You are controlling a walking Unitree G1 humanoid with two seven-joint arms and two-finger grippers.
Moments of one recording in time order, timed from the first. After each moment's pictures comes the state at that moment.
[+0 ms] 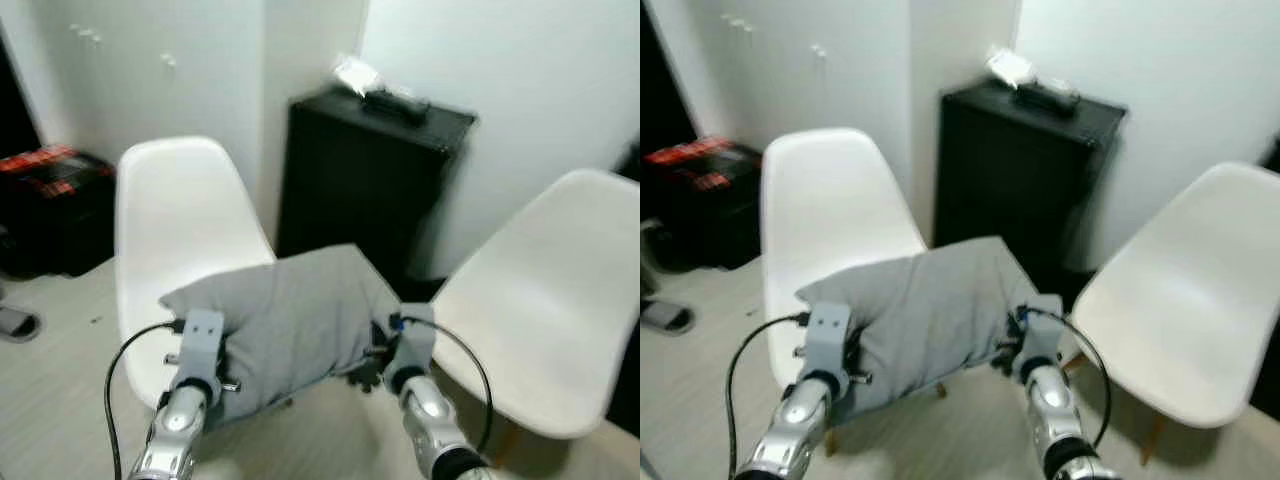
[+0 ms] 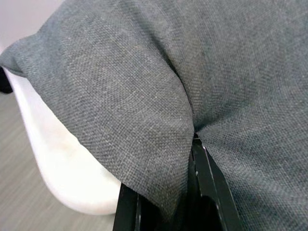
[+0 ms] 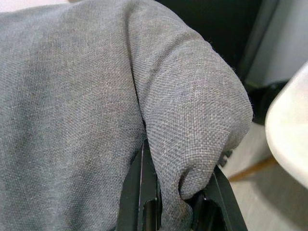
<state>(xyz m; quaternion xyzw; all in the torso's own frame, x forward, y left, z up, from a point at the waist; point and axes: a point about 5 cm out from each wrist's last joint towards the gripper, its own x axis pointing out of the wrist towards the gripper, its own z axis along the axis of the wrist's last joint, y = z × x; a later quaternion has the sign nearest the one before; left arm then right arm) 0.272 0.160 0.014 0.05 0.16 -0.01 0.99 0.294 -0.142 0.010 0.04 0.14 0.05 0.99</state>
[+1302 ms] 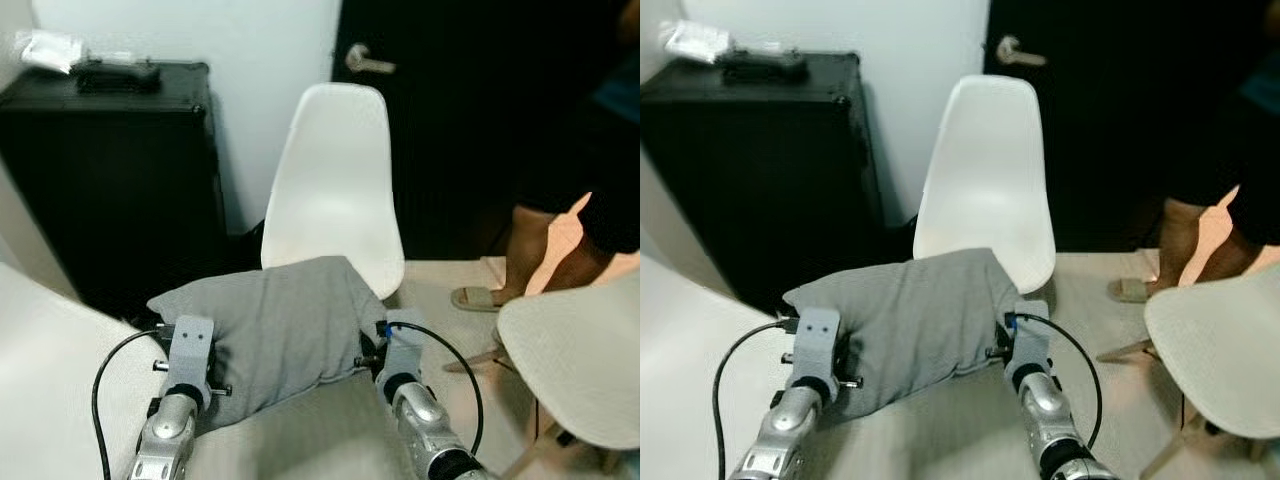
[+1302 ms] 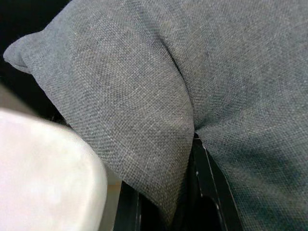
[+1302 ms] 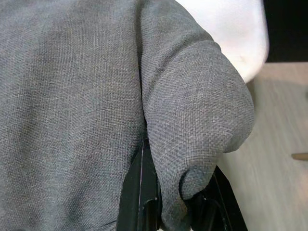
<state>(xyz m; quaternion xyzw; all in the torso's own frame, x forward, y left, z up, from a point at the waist) 0.264 0.170 0.014 0.06 0.16 -0.02 0.99 0.282 -0.132 -0.005 0.04 0.17 0.07 0.98</state>
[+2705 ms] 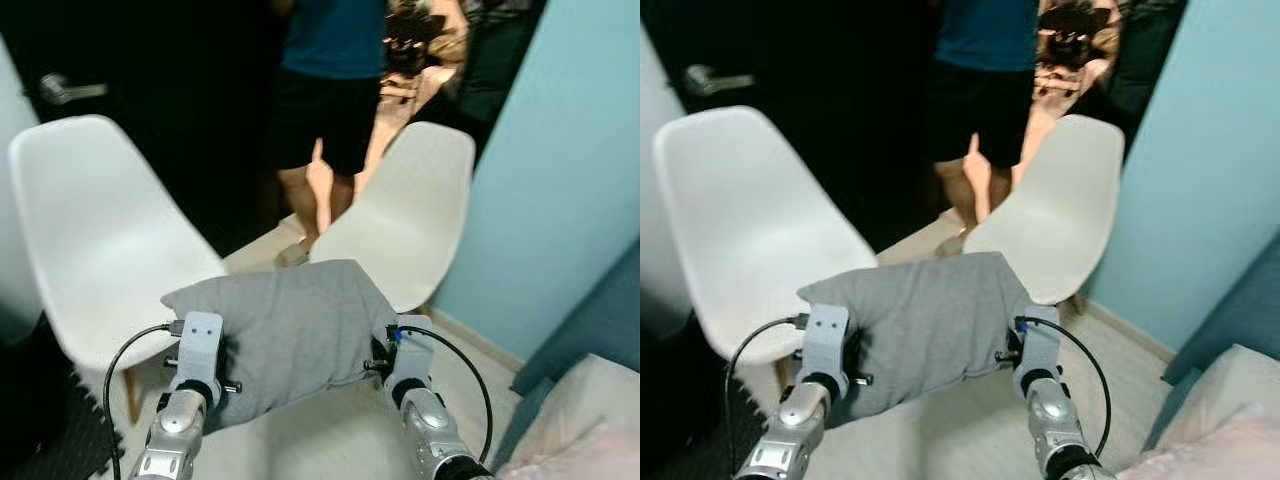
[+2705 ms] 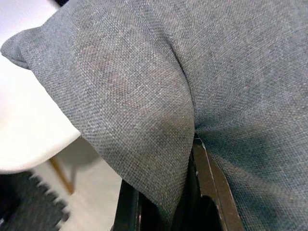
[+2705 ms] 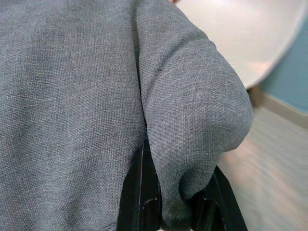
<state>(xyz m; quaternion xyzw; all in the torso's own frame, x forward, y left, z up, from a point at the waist) 0.271 0.155 0.019 0.04 0.16 -0.02 0.99 0.284 -0.146 -0.003 0.04 0.17 0.05 0.98</state>
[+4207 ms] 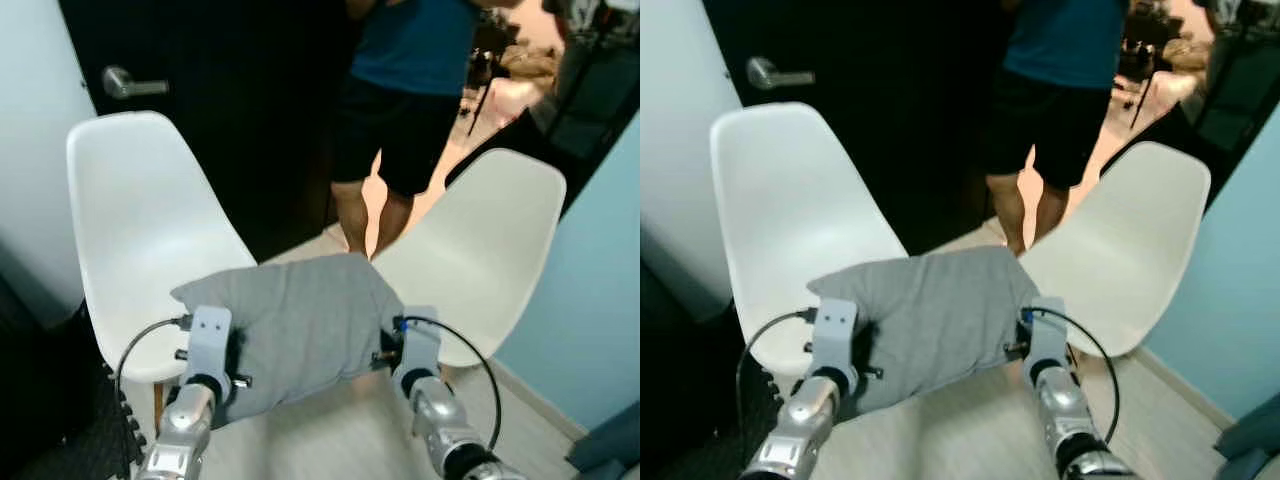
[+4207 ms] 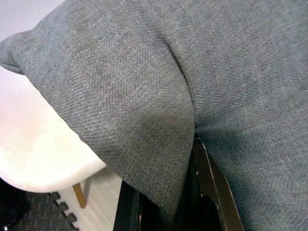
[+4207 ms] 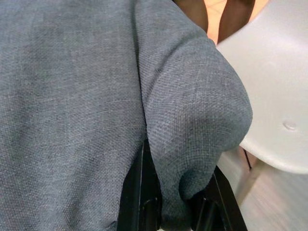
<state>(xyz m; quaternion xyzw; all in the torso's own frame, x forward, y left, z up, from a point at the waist) 0.269 0.154 0.018 0.04 0.15 -0.04 0.99 0.291 -0.147 0.002 0.03 0.17 0.05 0.98</state>
